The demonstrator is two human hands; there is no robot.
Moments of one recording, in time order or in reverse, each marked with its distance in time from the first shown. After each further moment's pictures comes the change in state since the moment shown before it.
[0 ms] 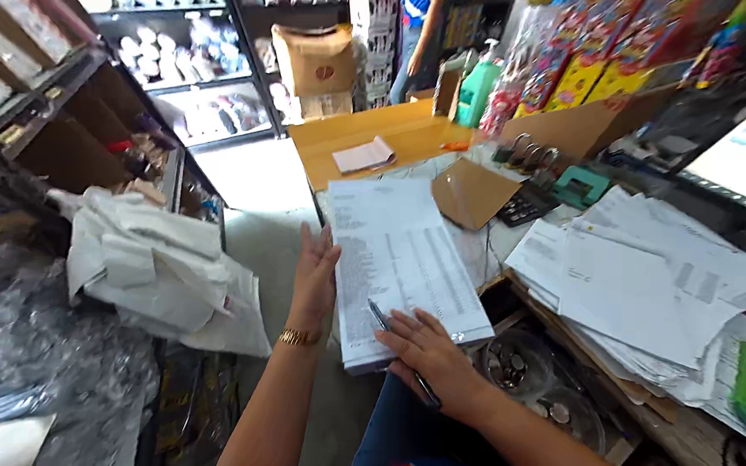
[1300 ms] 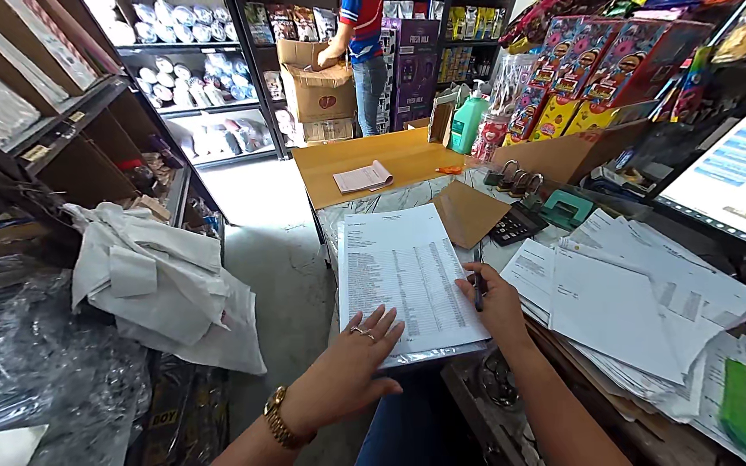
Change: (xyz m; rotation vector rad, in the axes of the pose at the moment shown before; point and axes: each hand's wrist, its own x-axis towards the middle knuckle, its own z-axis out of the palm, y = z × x) left_hand -0.091 0.041 0.008 1.036 -0.850 0.479; right_hand 0.024 0.071 -0.066 0.009 0.257 0.726
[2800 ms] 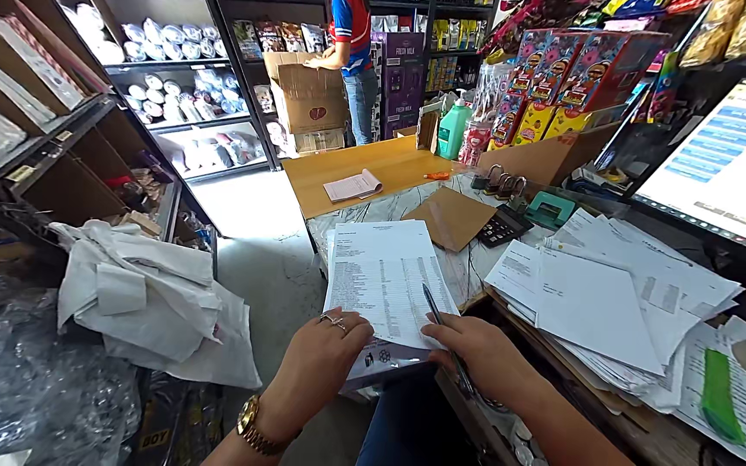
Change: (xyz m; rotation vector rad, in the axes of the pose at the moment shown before) left_hand 0.010 -0.008 -0.014 0.408 0.507 0.150; right_hand -0.047 -0.023 -0.022 -0.258 -0.272 -0.654
